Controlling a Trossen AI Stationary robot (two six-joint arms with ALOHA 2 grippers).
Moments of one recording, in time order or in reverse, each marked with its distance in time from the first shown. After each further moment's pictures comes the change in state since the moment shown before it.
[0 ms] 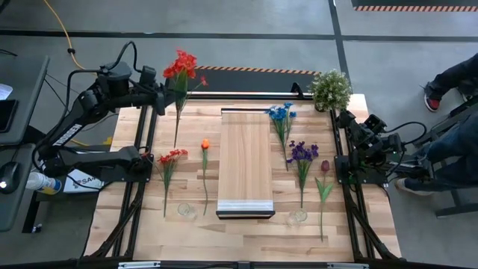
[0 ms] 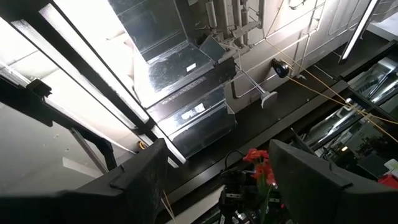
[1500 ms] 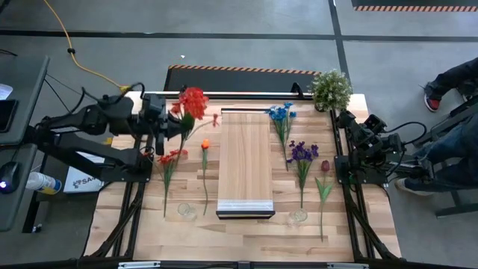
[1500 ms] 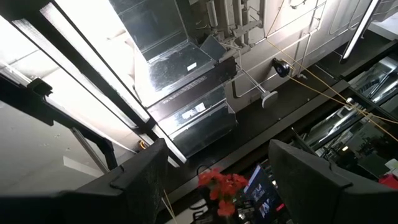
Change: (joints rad) left arm -0.659 -0.022 -0.062 0.104 -0.452 0.119; right arm 0.000 0.000 0.000 0.000 -0.003 0.000
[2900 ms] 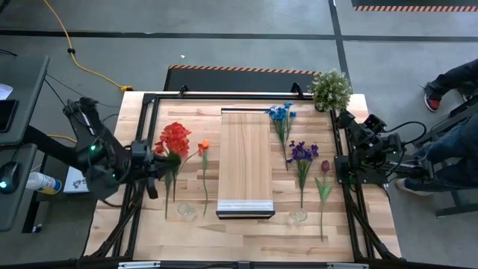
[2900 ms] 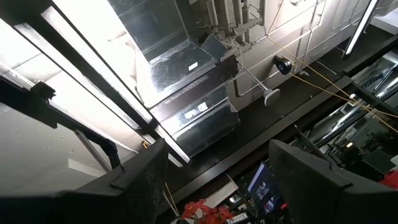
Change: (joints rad) left arm -0.887 0.117 -0.088 -0.058 -1.068 -0.488; right arm 0.000 0.000 0.000 0.000 -0.005 0.026
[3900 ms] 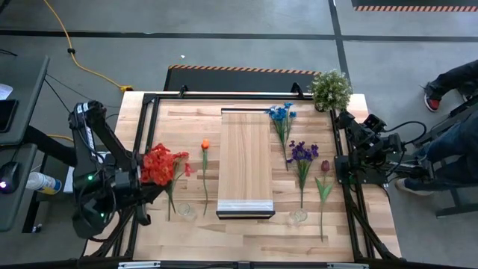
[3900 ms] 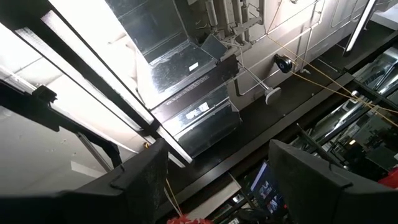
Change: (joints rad) left arm -0.247 0.184 0.001 0.112 -0.334 -0.001; right arm 0.000 0.000 0.000 0.001 0.001 0.023
